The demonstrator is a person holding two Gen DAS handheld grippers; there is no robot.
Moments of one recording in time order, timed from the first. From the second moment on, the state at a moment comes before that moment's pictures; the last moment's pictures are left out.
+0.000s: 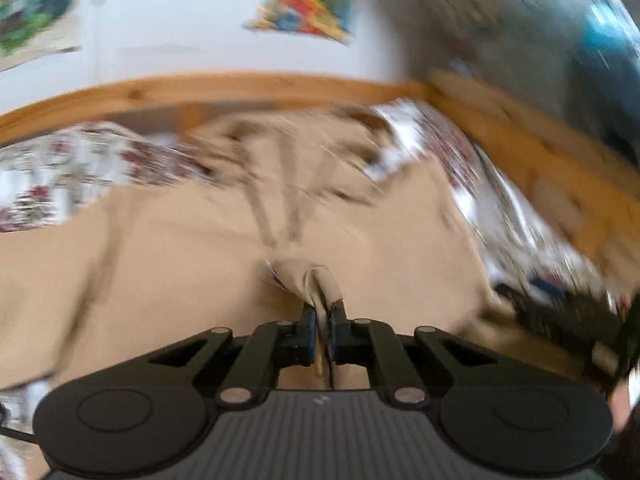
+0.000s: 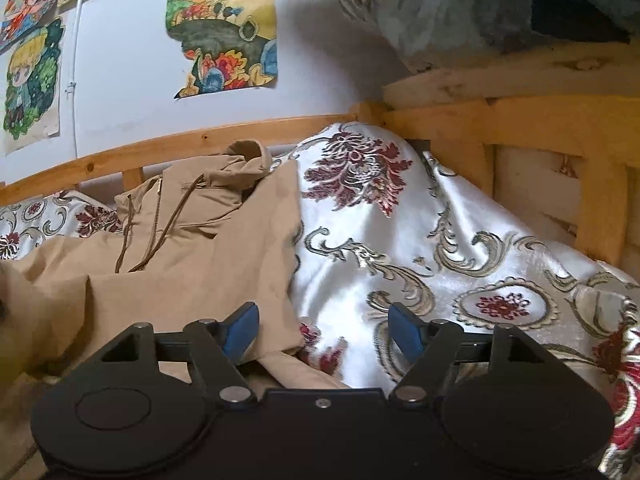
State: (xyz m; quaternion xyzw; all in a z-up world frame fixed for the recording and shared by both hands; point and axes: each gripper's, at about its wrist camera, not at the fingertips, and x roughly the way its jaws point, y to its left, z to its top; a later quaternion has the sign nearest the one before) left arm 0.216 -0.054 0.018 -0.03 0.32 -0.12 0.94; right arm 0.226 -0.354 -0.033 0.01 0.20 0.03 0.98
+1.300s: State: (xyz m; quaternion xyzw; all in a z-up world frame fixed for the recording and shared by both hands) left arm 0.258 0.052 -0.062 0.01 0.39 0.03 0.92; right arm 0.251 -0.317 -0.035 -0.10 0.21 0.00 0.97
